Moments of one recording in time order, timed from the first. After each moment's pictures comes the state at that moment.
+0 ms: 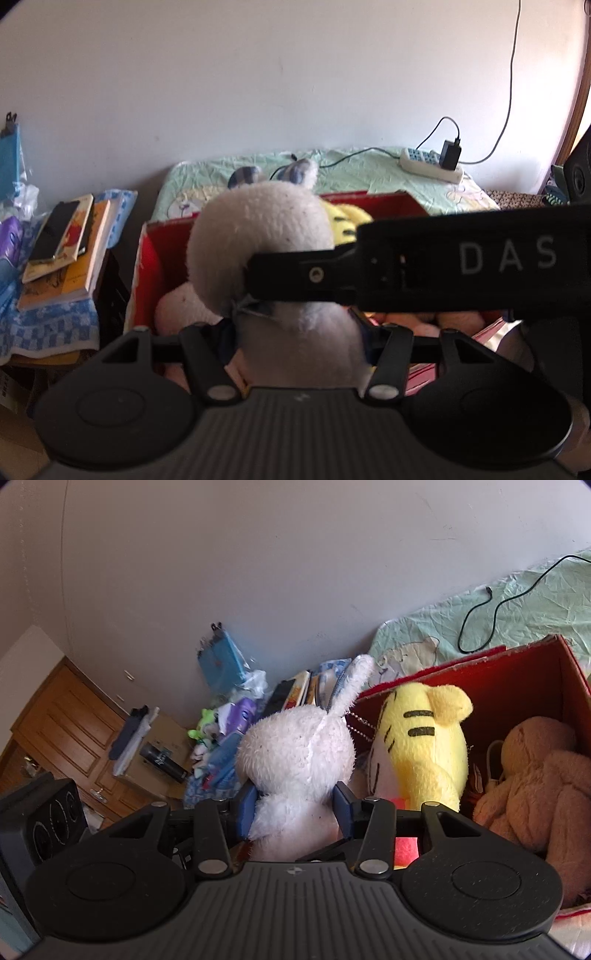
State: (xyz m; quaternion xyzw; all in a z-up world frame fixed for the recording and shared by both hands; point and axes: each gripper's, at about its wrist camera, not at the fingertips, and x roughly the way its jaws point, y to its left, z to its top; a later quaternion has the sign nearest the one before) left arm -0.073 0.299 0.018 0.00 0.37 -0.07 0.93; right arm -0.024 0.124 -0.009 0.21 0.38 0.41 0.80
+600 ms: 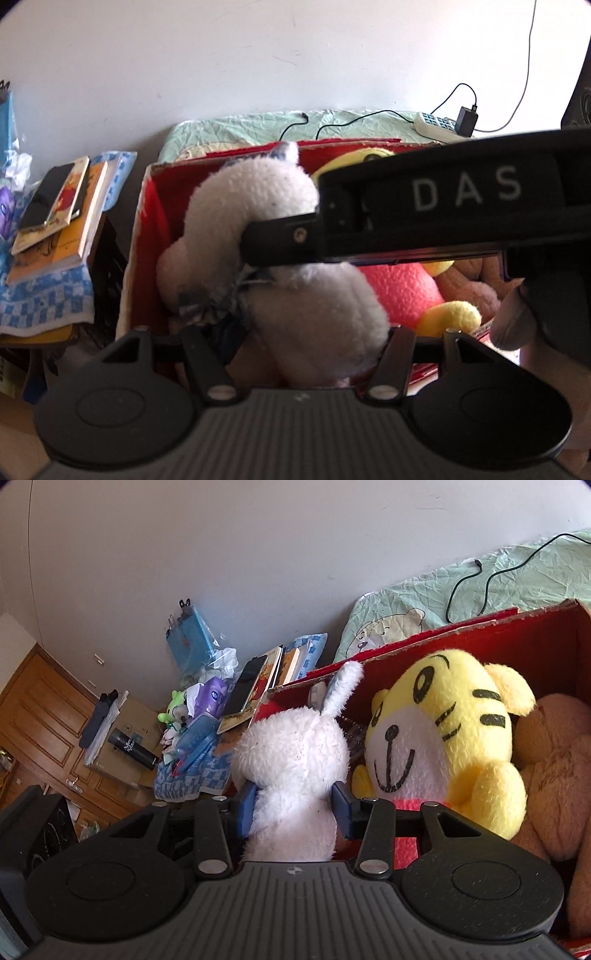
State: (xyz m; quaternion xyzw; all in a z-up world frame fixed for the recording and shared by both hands) left arm -0.062 0.326 -0.015 0.00 0.41 -0.08 0.91; right arm -0.012 0.156 -0.031 0.20 0.42 0.38 0.80
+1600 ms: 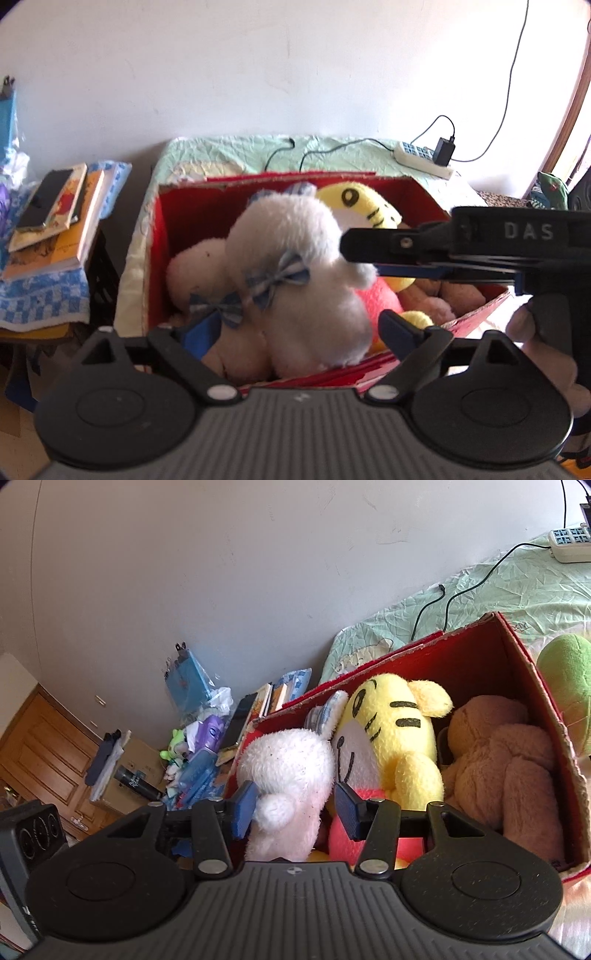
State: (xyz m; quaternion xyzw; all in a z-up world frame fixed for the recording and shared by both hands) left arm -0.087 0.328 0.007 -0.03 0.38 -0.09 0.92; right arm -0.028 0.102 -0.023 0.25 0.38 0.35 0.82
